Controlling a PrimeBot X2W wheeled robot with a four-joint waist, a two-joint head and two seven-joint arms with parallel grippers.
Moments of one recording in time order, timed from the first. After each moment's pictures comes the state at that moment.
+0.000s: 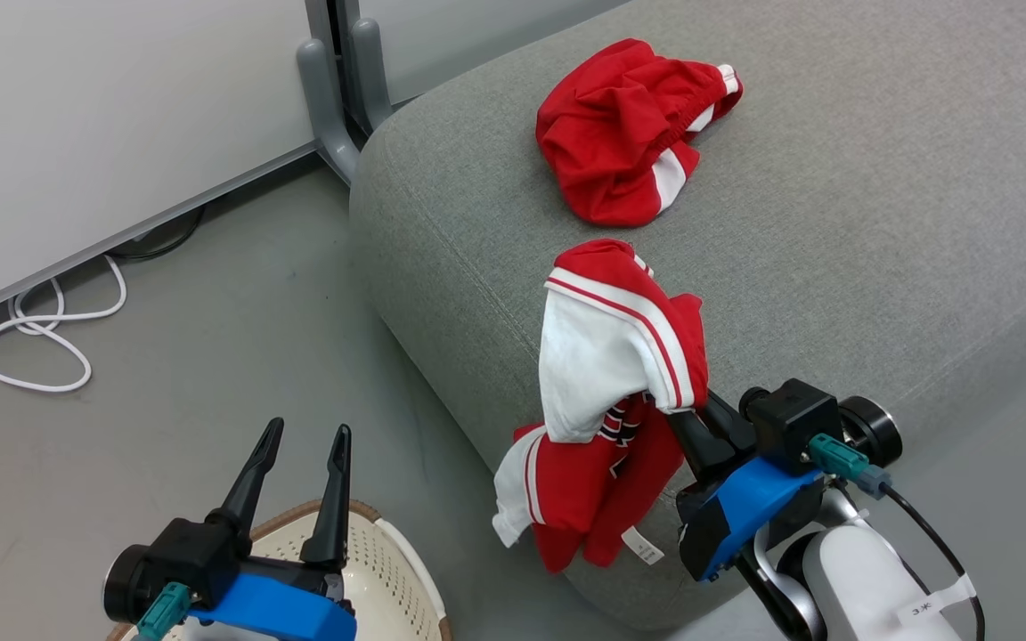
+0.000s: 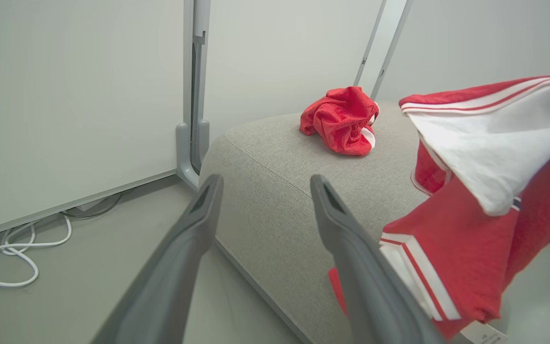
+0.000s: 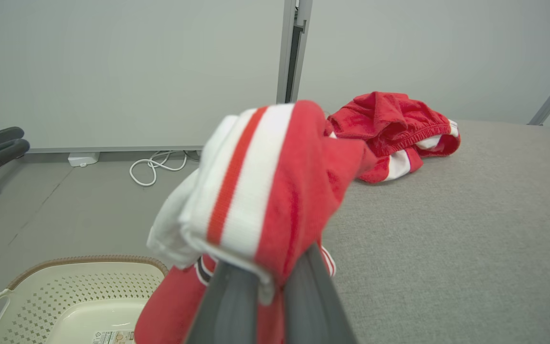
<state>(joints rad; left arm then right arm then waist) -0.05 0.23 -0.30 0.19 -0.36 -0.05 -0.26 -0.29 -0.09 0.32 0.21 0.12 0.13 -0.01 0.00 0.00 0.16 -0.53</state>
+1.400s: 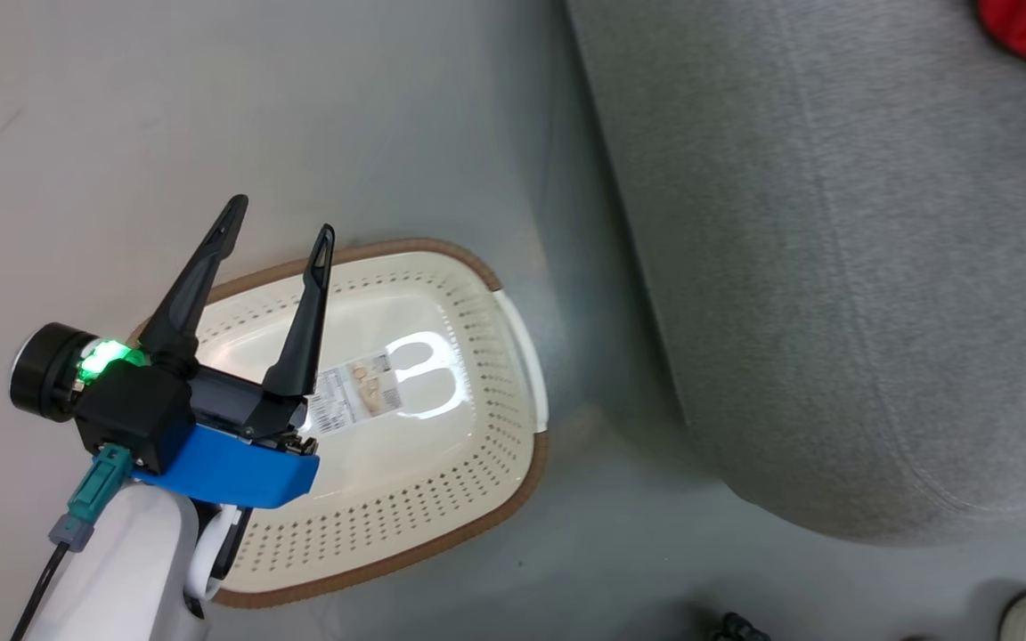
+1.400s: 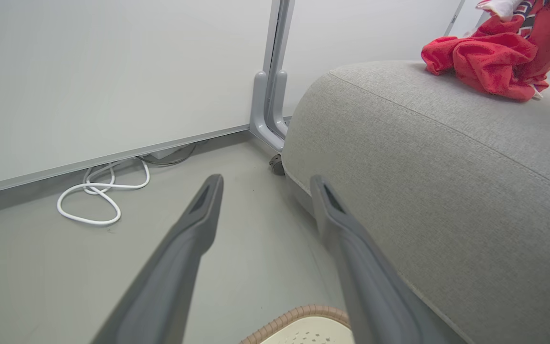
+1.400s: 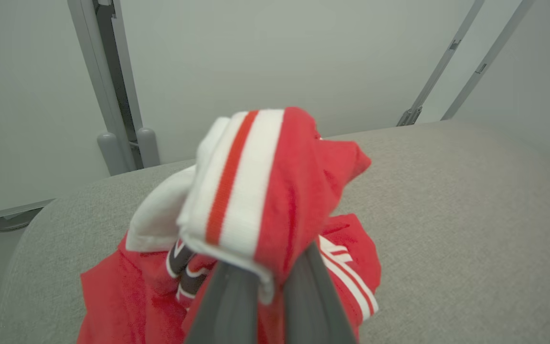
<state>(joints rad) -0.33 0.33 -0.31 0.02 -0.24 -0.10 -0.23 -1.06 -0.38 -0.34 0.62 0.17 0.13 0.09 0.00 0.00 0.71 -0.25</state>
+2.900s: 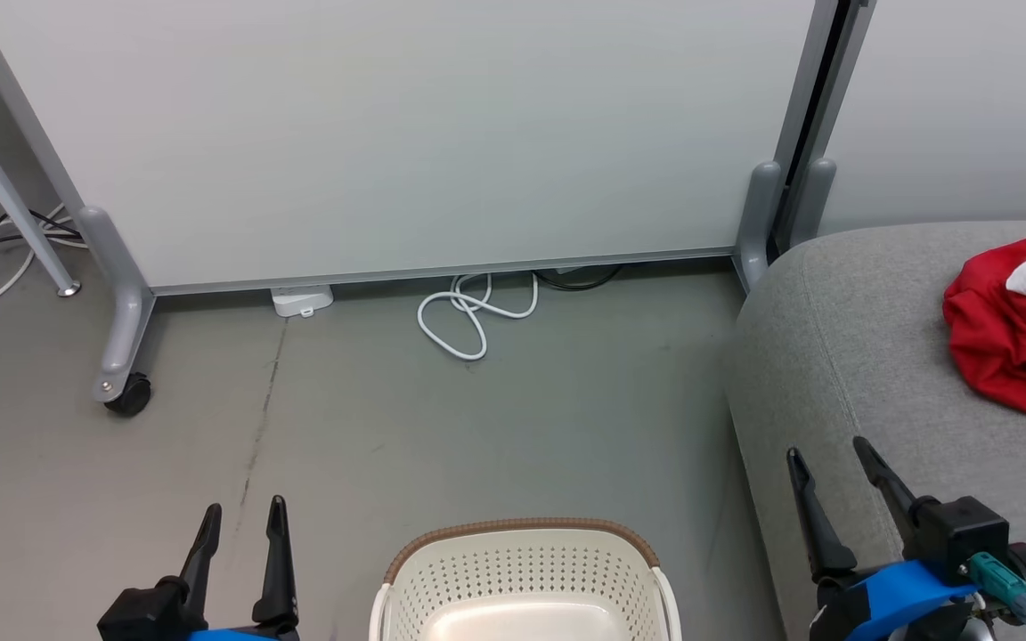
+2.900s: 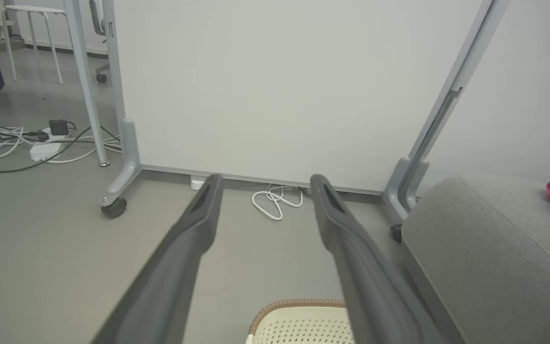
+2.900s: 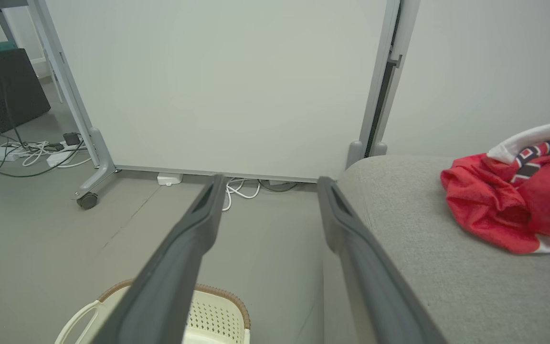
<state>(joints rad) 0.05 0.08 -0.04 0.32 -0.28 -0.11 -0.26 0.00 -0.06 -0.01 0.14 0.05 0.13 -0.09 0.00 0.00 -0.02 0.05</state>
